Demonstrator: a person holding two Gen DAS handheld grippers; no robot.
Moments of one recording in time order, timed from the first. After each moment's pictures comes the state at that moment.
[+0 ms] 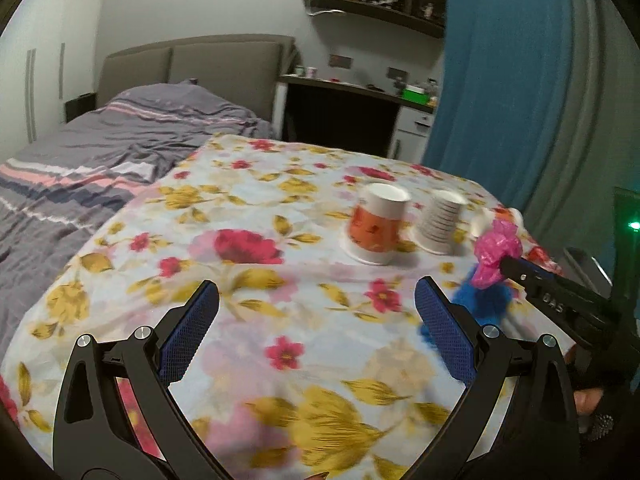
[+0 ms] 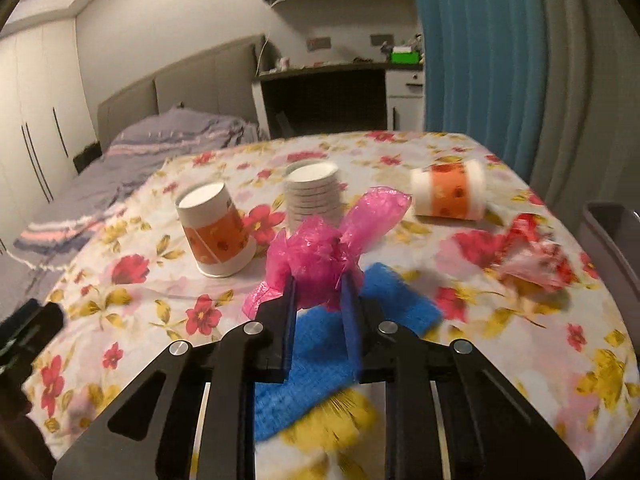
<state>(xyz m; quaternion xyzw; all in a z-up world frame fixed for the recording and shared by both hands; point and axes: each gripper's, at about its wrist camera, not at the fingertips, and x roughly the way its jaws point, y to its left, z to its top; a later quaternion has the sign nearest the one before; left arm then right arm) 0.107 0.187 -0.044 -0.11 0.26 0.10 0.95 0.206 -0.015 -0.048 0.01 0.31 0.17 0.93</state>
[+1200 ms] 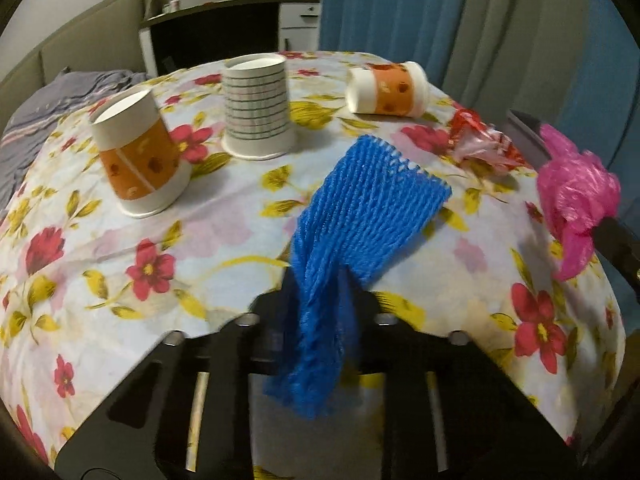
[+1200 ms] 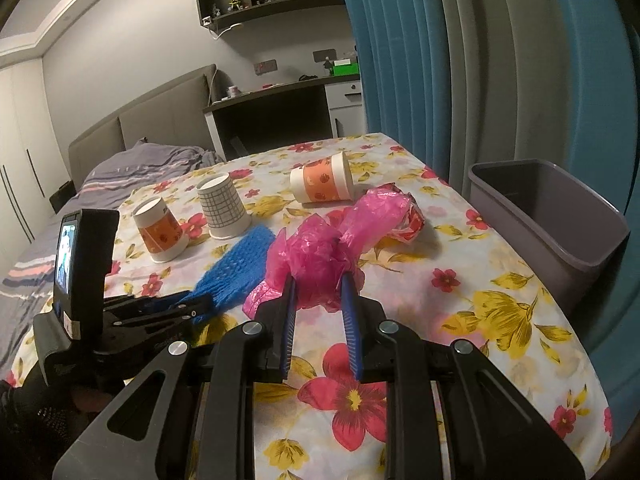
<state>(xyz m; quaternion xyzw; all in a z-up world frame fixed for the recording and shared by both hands) 0.212 0.046 -0.102 0.00 0.42 -0.07 0.90 0.147 -0.133 -0.040 0.05 0.30 0.11 0.95</state>
